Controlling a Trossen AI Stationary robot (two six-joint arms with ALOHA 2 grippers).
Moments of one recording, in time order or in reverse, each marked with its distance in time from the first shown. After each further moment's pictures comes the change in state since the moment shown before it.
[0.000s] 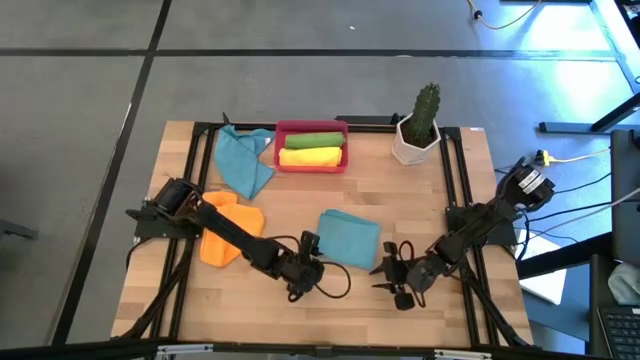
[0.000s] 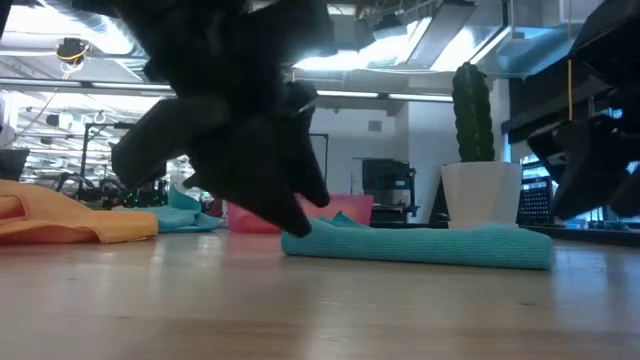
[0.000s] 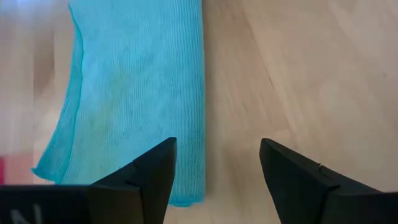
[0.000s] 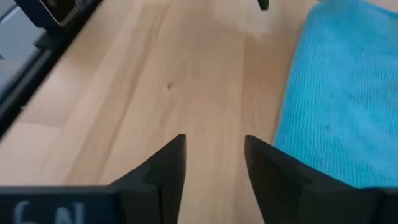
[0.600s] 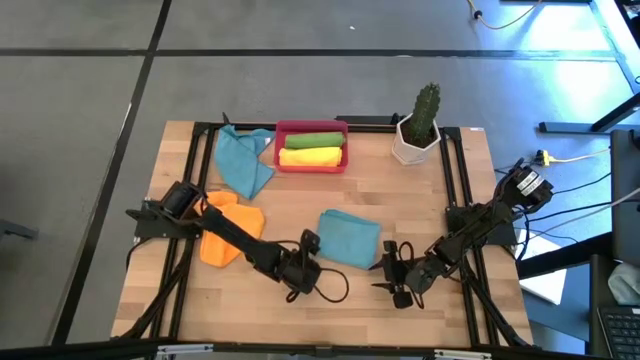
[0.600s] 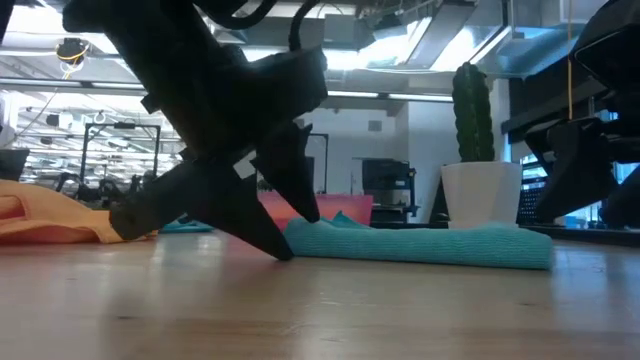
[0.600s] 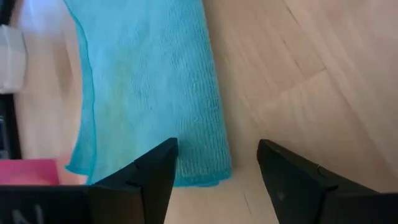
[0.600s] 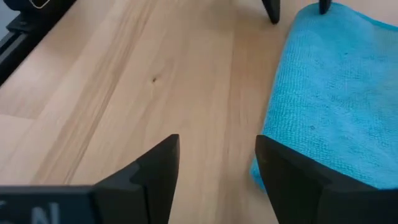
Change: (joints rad) left arm 0.002 0.057 0.001 -0.052 -0.121 0.182; right arm 0.007 0.018 0.000 0.000 0.061 -0.057
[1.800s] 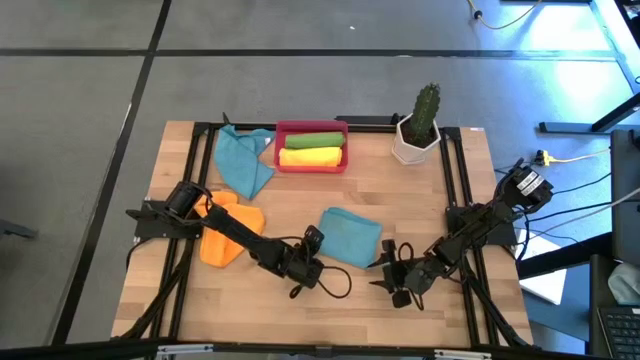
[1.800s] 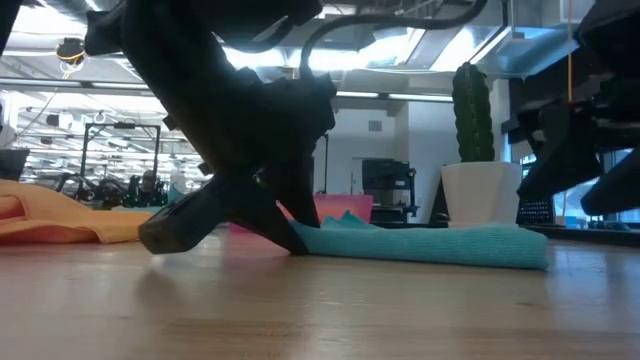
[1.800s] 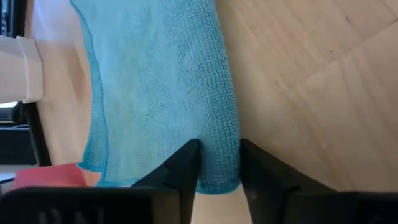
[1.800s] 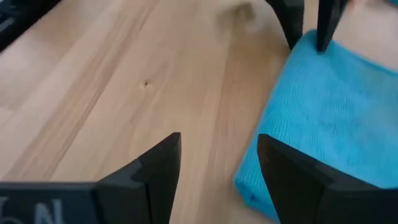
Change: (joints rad) left arm 0.039 0.026 -0.003 0.014 -0.043 0.141; right arm 0.000 0.000 0.028 -0.021 0.048 -0.140
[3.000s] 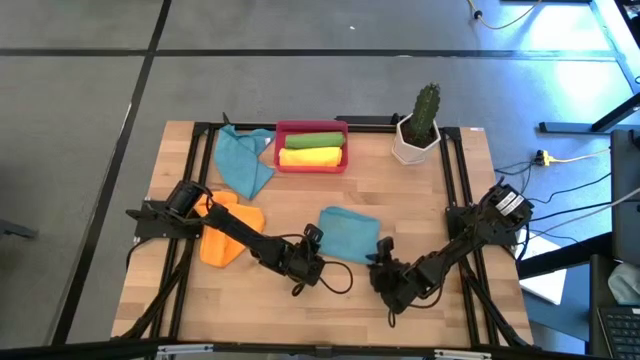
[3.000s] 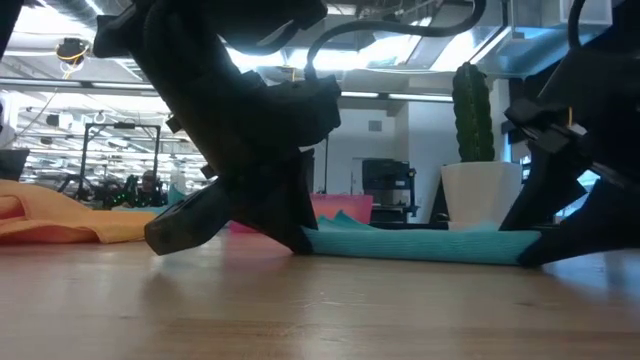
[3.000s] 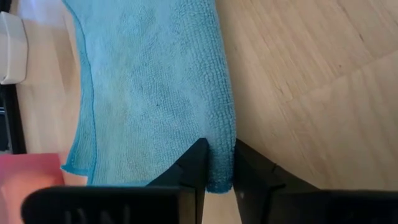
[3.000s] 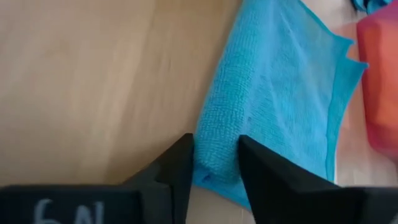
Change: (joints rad) left arm 0.014 -0.001 0.000 0.015 0.039 -0.102; right arm -0.001 0.247 0.290 -0.631 0.267 0.048
